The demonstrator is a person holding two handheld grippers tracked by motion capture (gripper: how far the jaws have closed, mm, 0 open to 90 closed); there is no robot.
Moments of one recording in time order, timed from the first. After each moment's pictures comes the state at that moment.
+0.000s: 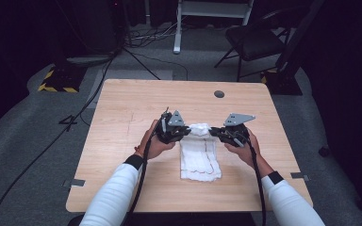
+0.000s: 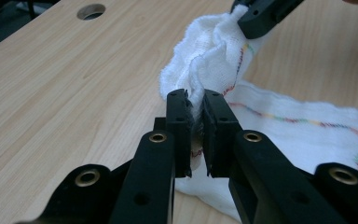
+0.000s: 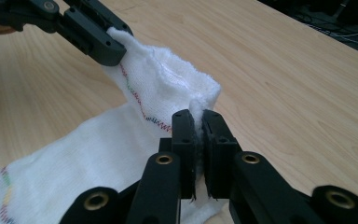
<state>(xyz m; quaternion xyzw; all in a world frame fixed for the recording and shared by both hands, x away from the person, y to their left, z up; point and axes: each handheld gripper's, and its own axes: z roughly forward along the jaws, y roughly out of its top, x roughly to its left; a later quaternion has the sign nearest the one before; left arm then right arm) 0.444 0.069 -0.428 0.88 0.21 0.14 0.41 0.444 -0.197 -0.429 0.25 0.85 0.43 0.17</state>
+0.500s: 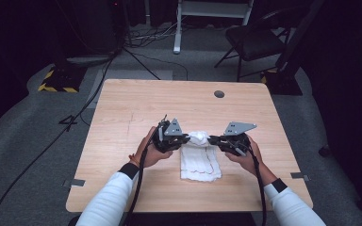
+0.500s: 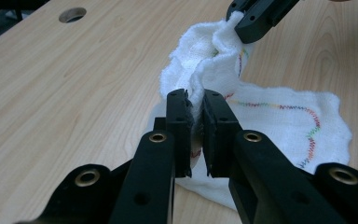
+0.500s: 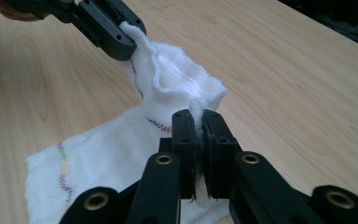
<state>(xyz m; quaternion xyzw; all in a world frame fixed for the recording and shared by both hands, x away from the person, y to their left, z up) 0.414 0.075 -0.429 0.88 0.19 0.14 0.42 0.415 -0.195 -0.429 0.21 0.86 0.44 0.15</state>
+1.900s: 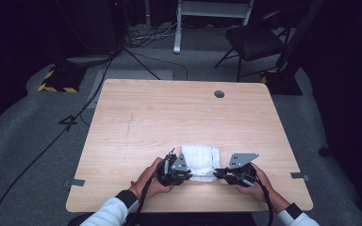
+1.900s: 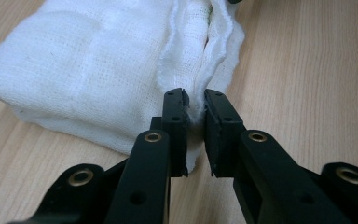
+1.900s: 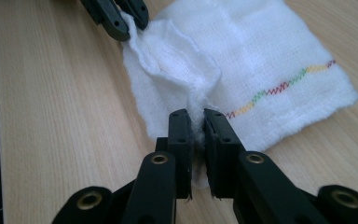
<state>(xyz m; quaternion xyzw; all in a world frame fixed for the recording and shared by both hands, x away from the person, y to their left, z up) 0.343 0.059 -0.482 0.92 0.15 0.06 0.36 0.347 -0.217 -0.478 0.18 0.90 0.38 0.08</state>
